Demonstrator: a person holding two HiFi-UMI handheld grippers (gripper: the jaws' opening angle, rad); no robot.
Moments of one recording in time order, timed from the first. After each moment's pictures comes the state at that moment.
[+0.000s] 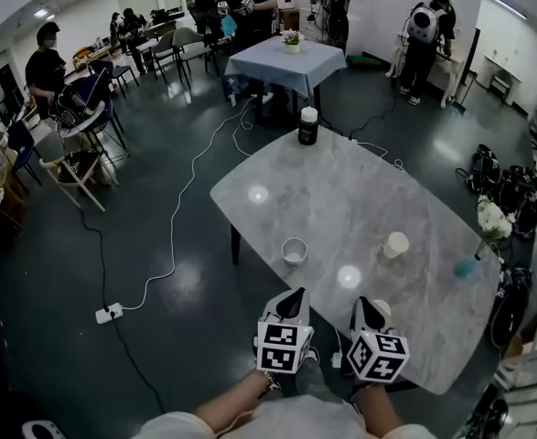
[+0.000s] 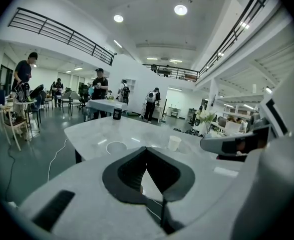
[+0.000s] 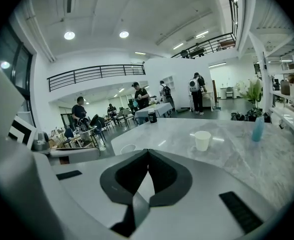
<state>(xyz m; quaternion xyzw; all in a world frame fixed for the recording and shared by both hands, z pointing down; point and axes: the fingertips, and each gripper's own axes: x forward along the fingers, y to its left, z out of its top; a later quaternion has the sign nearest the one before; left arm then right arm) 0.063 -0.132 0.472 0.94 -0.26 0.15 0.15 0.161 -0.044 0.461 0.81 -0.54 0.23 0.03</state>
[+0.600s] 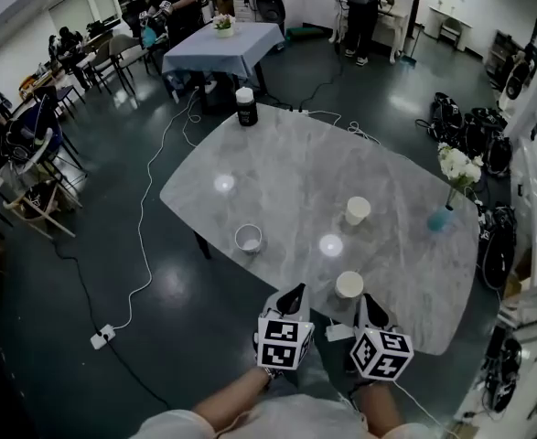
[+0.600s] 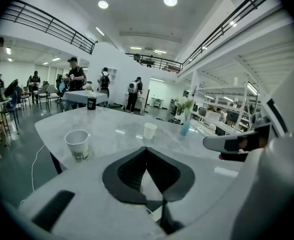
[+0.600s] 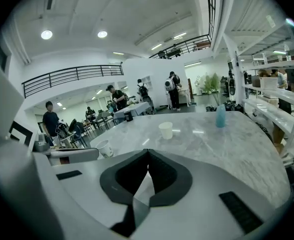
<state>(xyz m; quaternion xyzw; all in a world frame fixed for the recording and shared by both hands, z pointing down) 0.128 -0.060 0.503 0.96 -0.14 0.21 0.14 0.207 0.055 0.488 0.86 -0.43 0.27 0.00</state>
